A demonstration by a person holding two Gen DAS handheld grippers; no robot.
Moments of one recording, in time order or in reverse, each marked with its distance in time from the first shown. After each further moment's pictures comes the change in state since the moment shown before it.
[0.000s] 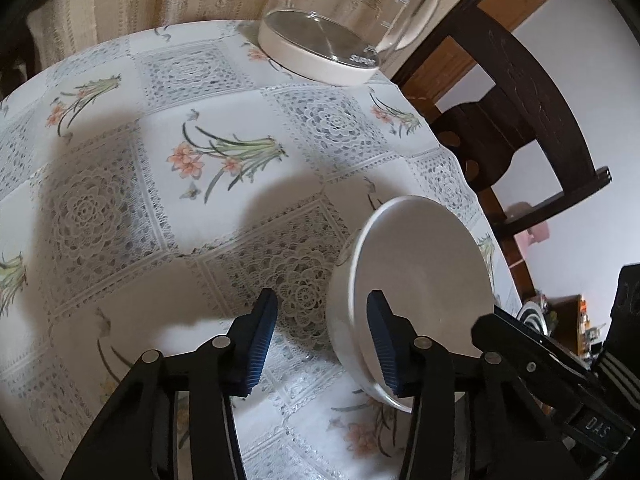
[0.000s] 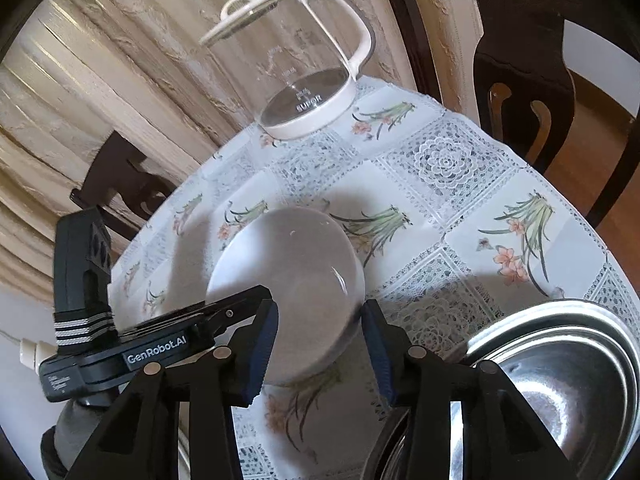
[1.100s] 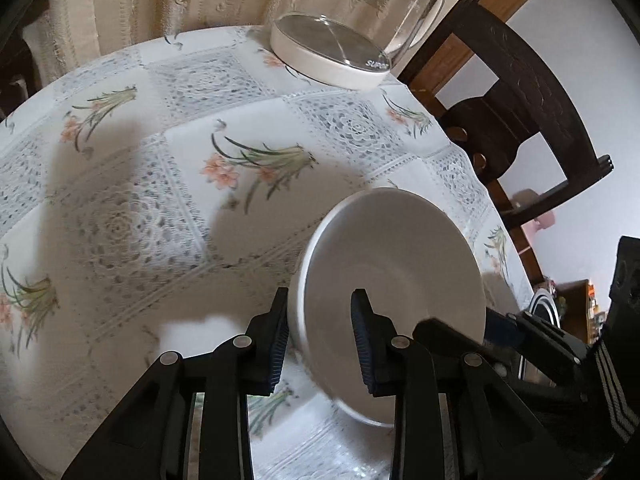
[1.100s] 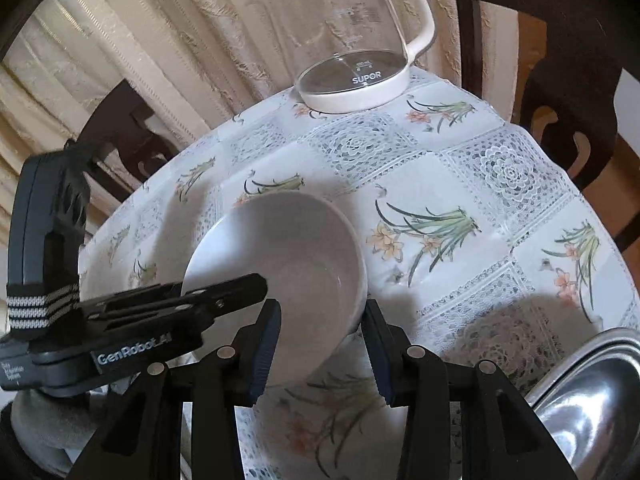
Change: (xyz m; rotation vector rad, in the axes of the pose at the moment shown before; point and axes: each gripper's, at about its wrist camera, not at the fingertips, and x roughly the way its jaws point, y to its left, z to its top) left arm -0.015 0.024 0.003 0.033 0.000 0.017; right arm 0.037 0.046 -0.003 -0.136 0.029 -0.049
